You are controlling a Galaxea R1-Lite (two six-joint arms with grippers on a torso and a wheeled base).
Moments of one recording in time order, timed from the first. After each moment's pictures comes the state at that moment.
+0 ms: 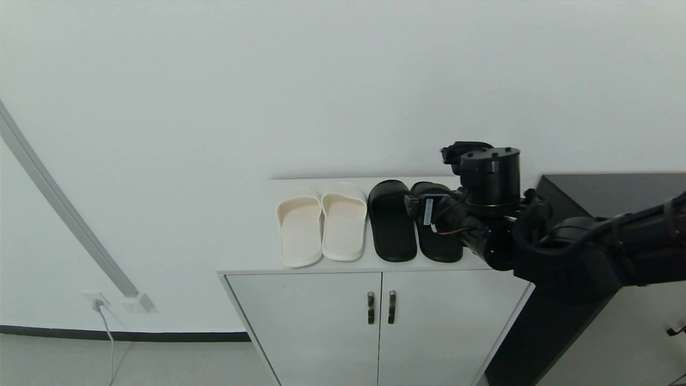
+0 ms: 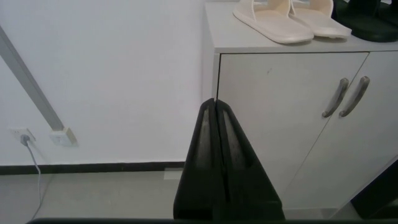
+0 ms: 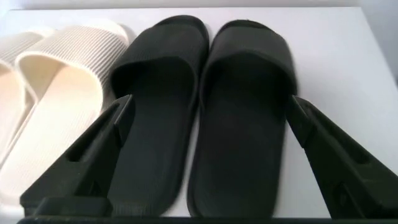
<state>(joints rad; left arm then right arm) 0.00 0.00 0.00 0.00 0.03 0.01 0.69 1.92 -1.18 -0.53 -0.52 0.22</state>
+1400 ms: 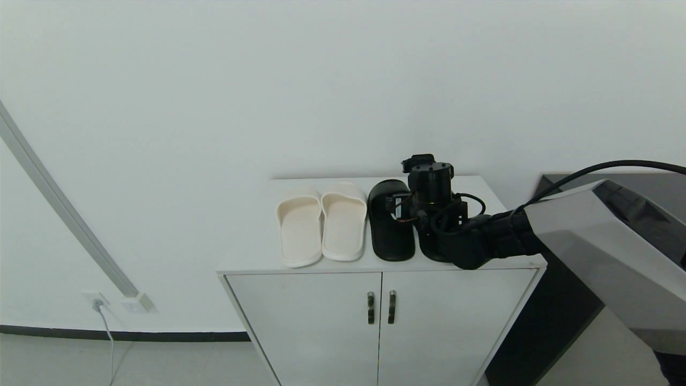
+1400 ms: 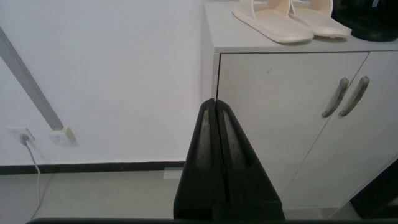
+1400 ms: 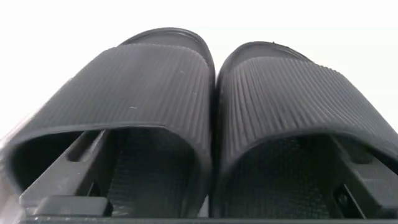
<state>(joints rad) 0.00 0.00 0.00 0.00 0.02 0.00 0.61 2.32 -1.63 -0.52 -0.54 0.10</state>
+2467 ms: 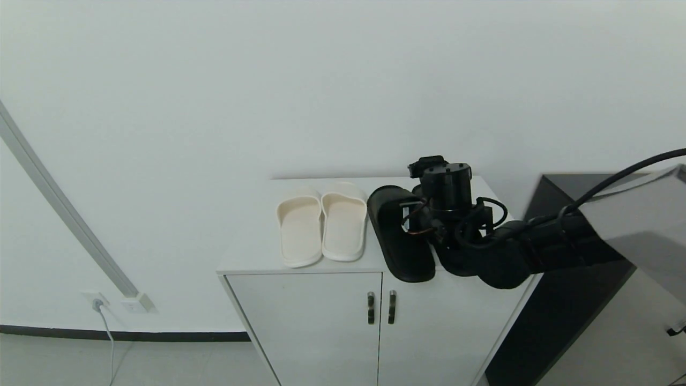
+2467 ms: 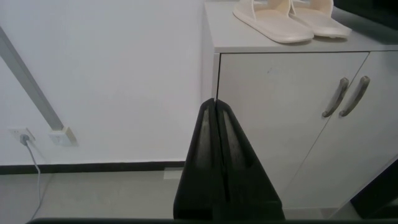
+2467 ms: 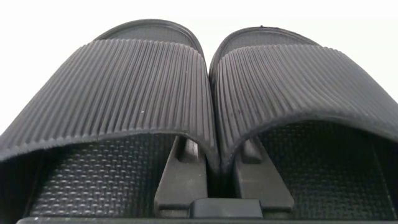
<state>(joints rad) 0.00 0.00 0.00 0.00 0.02 0.00 0.67 2.11 -1.33 -0.55 -0.53 0.10</state>
